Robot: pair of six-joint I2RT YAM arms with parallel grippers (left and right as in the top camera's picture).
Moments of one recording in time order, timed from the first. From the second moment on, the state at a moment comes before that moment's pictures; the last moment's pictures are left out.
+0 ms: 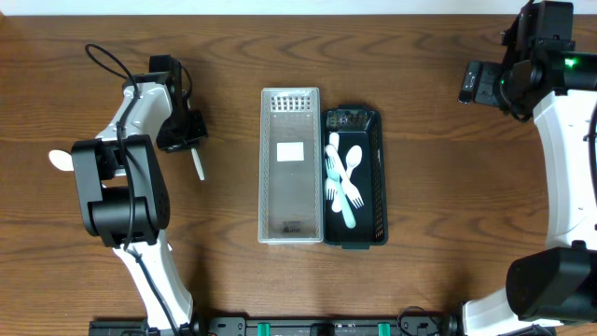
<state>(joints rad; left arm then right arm) 0.08 2.15 1.54 -0.92 0.02 -0.22 -0.08 1.71 1.72 -1.11 0.07 0.17</state>
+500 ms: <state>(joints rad) 0.02 2.10 1.64 -1.15 0.02 -0.22 -0.08 1.71 1.72 -1.11 0.07 0.17</state>
